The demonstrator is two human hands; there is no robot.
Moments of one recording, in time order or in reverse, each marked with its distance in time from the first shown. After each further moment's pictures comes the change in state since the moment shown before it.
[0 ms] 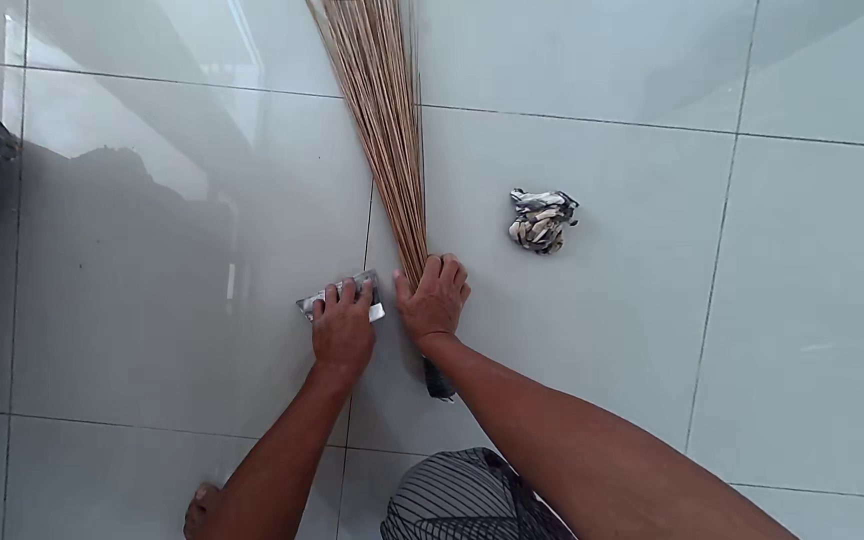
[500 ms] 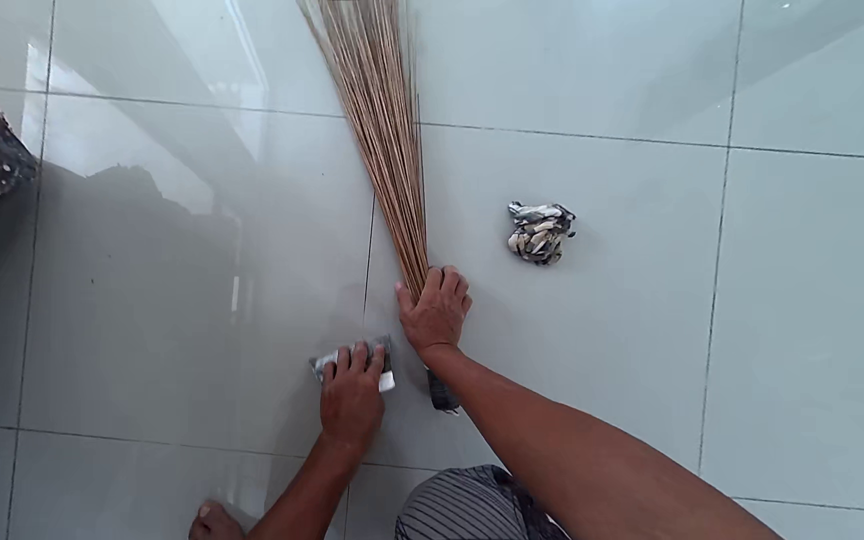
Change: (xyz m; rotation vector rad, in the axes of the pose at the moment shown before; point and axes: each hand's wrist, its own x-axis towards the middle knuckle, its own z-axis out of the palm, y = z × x) left_hand -0.067 0.009 0.018 -0.013 -0.049 0.037; right_hand 0.001 -0.002 0.001 0.006 0.010 0.003
